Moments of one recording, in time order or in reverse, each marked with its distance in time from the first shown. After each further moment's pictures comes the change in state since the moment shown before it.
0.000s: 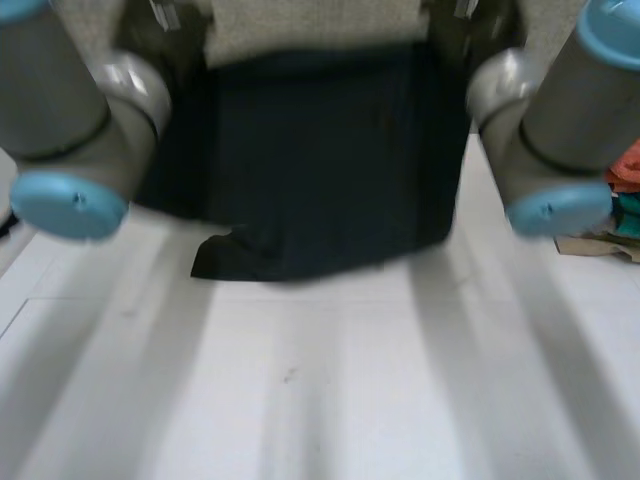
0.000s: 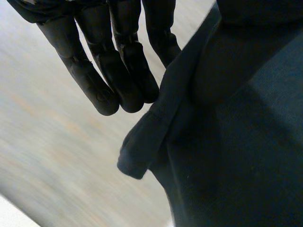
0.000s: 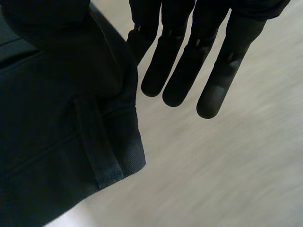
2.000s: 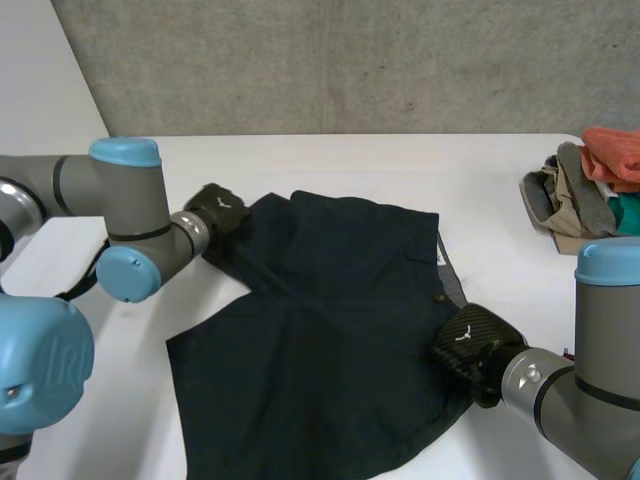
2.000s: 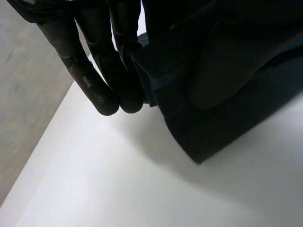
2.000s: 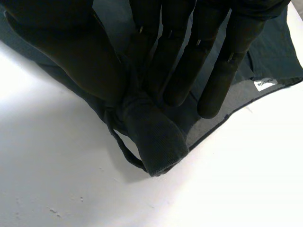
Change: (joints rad) left arm 0.112 -0.555 0.188 -0.254 0.230 0.253; right arm -0.095 -0.264 0.992 0.304 -0.190 -0.229; left_hand -0.002 -0.011 -0.013 -0.002 0.014; right_hand 0.000 0.000 0.000 0.001 0.015
